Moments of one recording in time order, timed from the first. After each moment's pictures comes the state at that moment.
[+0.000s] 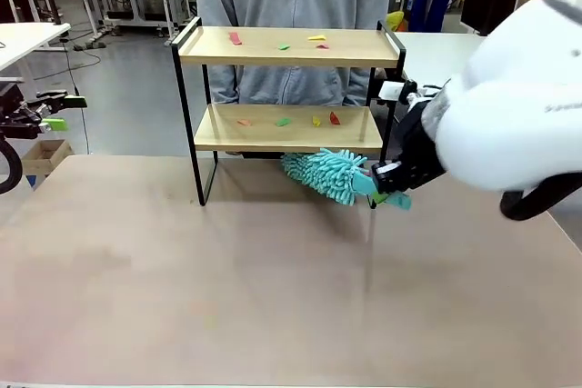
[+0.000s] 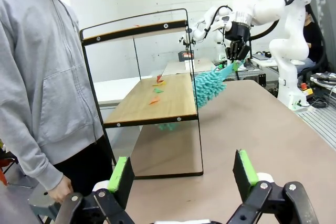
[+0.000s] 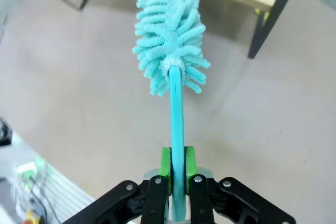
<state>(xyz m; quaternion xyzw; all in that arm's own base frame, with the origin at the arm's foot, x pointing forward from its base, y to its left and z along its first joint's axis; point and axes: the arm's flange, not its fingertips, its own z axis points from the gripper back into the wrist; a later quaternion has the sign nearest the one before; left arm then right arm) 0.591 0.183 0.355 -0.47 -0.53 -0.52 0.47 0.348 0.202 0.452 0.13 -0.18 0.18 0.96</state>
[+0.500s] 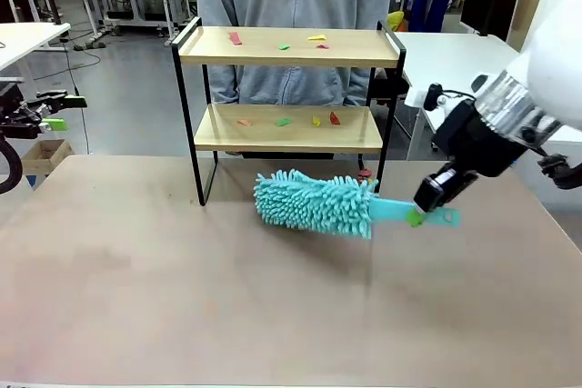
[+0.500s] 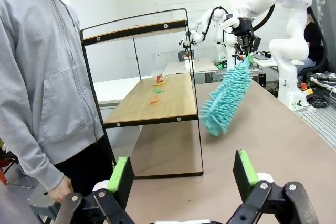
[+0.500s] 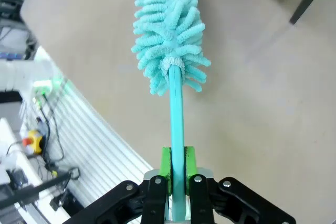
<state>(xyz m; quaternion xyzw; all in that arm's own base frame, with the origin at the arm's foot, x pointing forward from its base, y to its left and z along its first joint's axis) 0.591 0.183 0.355 -0.47 -0.53 -0.52 0.47 0.317 0.156 0.470 0.19 -0.08 0.31 0.93</state>
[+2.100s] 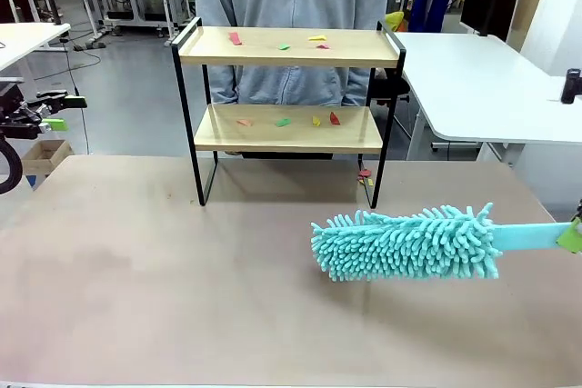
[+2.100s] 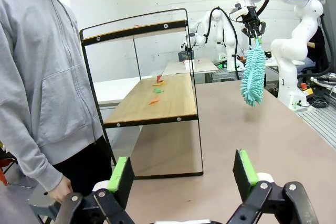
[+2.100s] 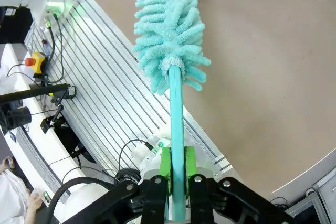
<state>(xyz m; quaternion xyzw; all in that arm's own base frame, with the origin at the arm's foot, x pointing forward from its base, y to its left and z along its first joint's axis) 0.591 0.183 0.355 -0.47 -0.53 -0.52 0.47 0.245 0.039 0.535 0.17 -0.01 0.39 0.91</state>
